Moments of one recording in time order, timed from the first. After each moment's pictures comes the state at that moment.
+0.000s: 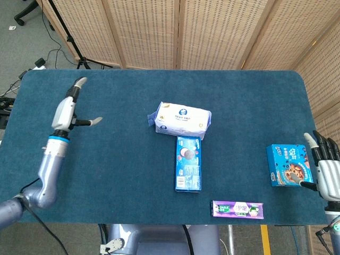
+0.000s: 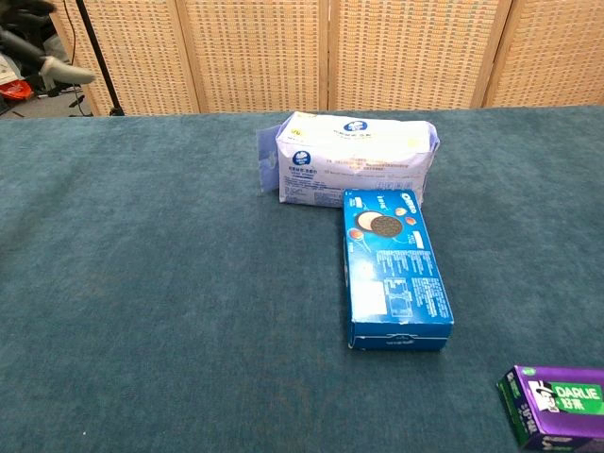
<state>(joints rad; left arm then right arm) -0.62 -1.36 -0.39 -1.43 1.10 1.06 -0.25 0.14 -1.04 0.17 -1.65 -1.46 1.45 0.05</state>
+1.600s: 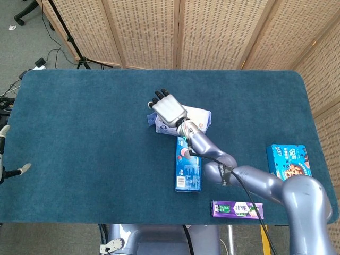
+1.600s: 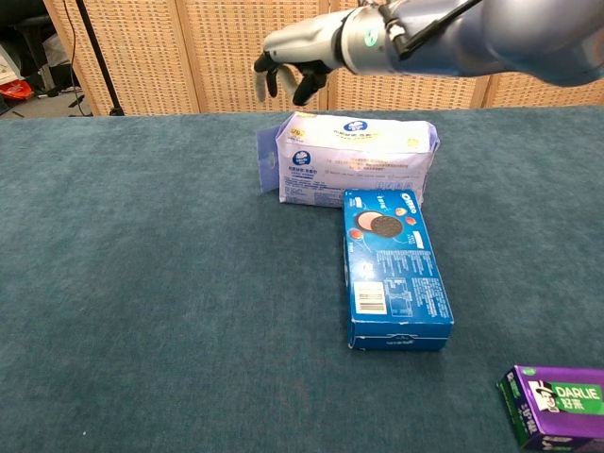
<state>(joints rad) -0.19 -1.11 -0.16 -1.64 1.19 1.38 -0.03 1.29 -1.61 0.36 -1.10 -0.87 0.56 -0.54</state>
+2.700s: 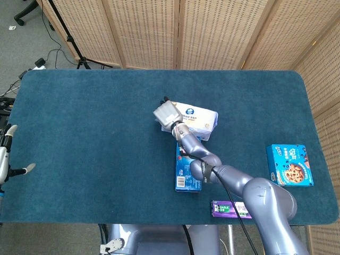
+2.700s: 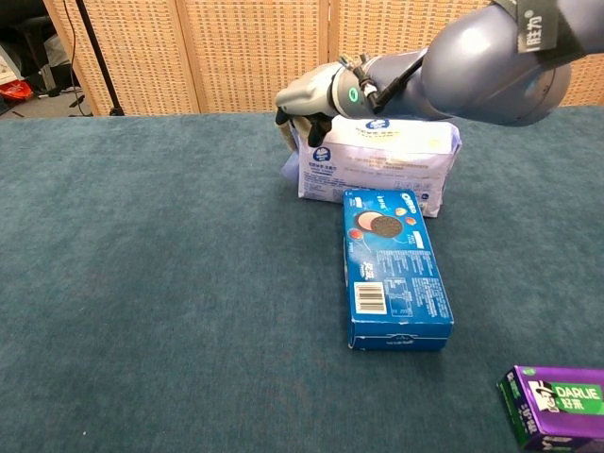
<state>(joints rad) -0.21 -1.11 -0.17 -1.64 1.19 1.32 -0.02 1.41 -1.76 0.17 -0.85 -0.65 0.52 -0.67</state>
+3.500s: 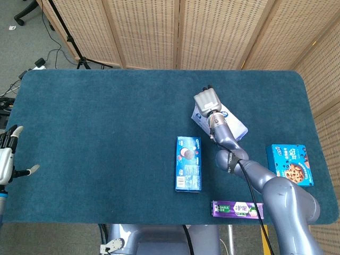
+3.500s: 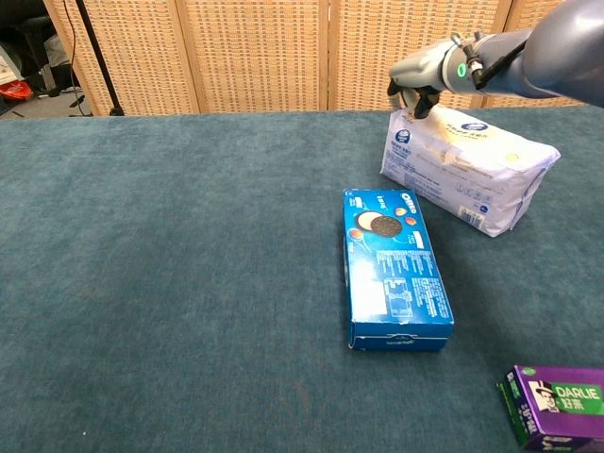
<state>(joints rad) -0.21 -1.11 -0.16 -1.65 1.22 1.32 -0.02 1.28 -1.67 0.10 -0.77 -0.49 0.56 -0.71</state>
